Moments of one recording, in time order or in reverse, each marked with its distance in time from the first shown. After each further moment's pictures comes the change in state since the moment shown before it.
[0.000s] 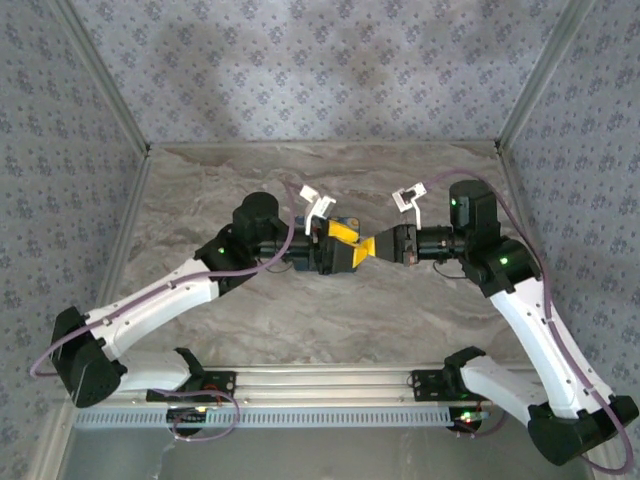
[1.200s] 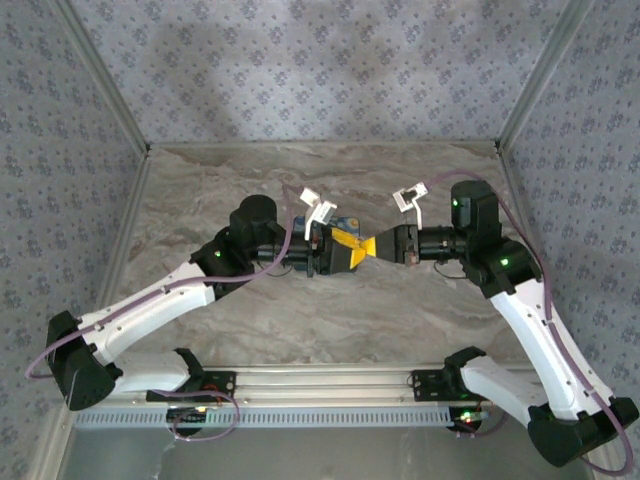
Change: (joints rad) left arm -0.034 -0.034 0.011 -0.027 -0.002 0.035; right arm -0.012 -0.010 -0.006 0.021 -0.026 0.027
